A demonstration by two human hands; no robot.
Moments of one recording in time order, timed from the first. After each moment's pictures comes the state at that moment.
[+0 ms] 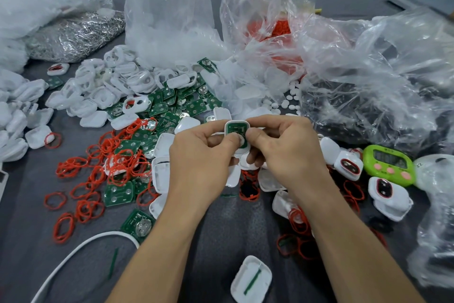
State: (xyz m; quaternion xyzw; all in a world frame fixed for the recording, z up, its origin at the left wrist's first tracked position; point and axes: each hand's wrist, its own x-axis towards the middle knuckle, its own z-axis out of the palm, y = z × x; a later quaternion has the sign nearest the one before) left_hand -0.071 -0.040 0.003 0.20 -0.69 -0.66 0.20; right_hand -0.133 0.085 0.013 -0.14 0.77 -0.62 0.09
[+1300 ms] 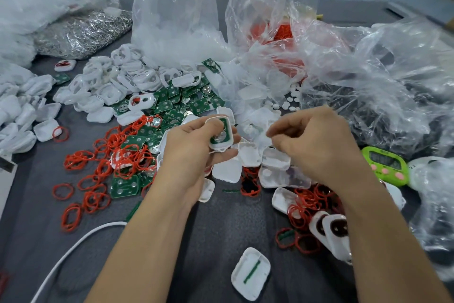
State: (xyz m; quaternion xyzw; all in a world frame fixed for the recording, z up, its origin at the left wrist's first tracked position) left_hand -0.068 -0.055 0.018 0.26 -0.50 -0.82 0.12; right_hand -0.139 0.119 0.045 -0.19 0.91 -0.38 0.03
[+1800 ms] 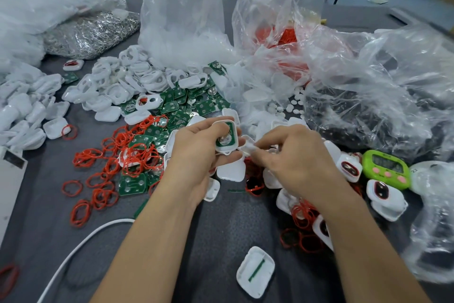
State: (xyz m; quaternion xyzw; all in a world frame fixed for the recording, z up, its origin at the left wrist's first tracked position) left_hand -0.068 -0.059 0.016 0.25 -0.50 -0.82 0.10; right_hand -0.126 0.098 0.028 -0.23 0.92 -0.31 0.04
